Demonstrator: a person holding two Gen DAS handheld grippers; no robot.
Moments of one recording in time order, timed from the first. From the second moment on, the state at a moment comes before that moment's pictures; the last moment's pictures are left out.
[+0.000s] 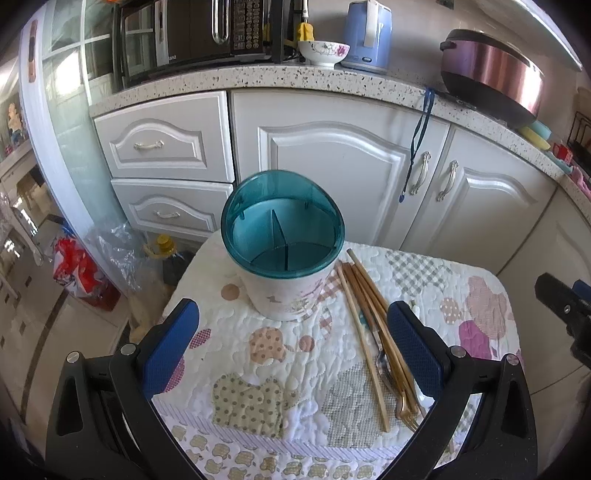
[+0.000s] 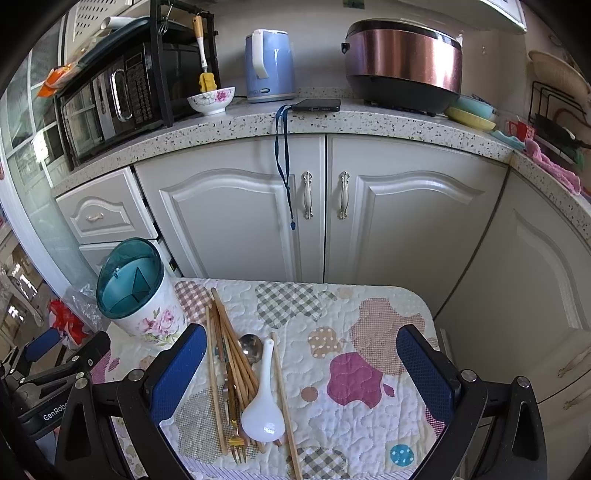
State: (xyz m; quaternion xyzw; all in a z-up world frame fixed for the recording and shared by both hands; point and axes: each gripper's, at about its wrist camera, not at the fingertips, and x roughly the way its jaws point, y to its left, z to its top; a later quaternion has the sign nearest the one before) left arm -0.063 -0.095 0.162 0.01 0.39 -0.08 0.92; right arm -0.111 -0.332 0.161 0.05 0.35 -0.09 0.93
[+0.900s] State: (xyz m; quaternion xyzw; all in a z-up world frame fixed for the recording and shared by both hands) left arm -0.066 -0.100 0.168 0.01 0.39 -0.07 0.92; right arm -0.116 -0.337 0.163 0.05 0.35 -0.09 0.93
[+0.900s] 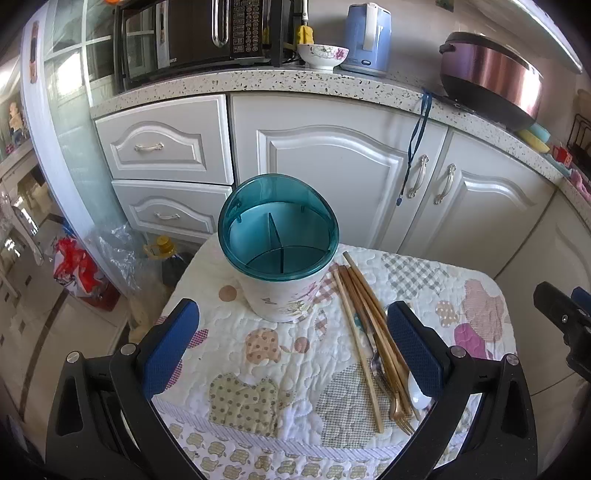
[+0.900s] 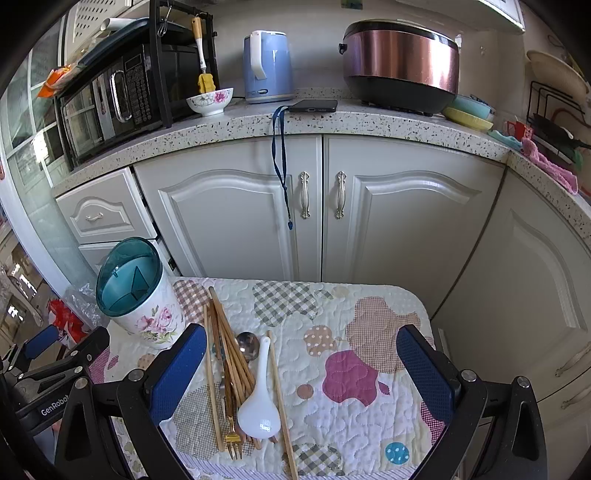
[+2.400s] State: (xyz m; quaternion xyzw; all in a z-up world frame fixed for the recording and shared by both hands) left arm -0.064 -0.111 0.156 0.01 0.40 -0.08 0.91; right arm -0.115 -0.338 0.149 0.06 0.37 -0.08 0.93
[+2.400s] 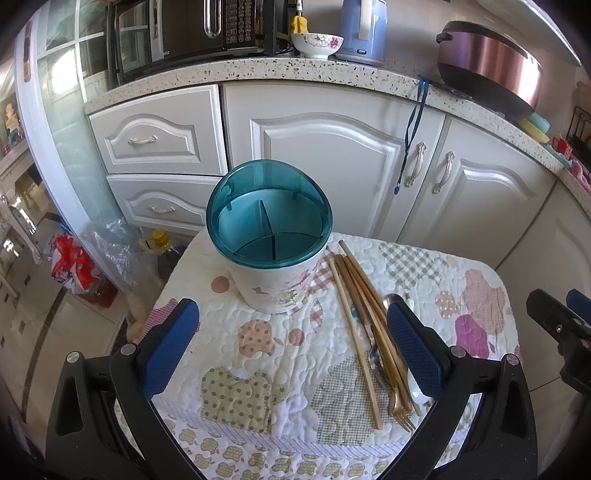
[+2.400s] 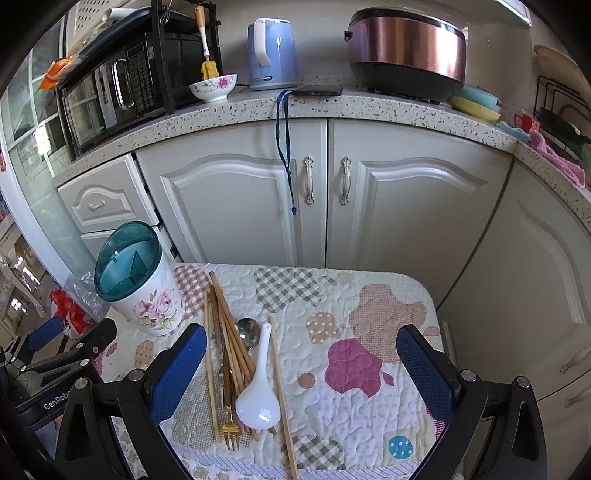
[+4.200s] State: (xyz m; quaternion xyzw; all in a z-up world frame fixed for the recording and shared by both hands) left arm 0.014 -0.176 0.027 -0.03 0.57 -0.17 0.81; right arm -0.008 -0.331 -0.001 0.07 0.53 0.06 0.84
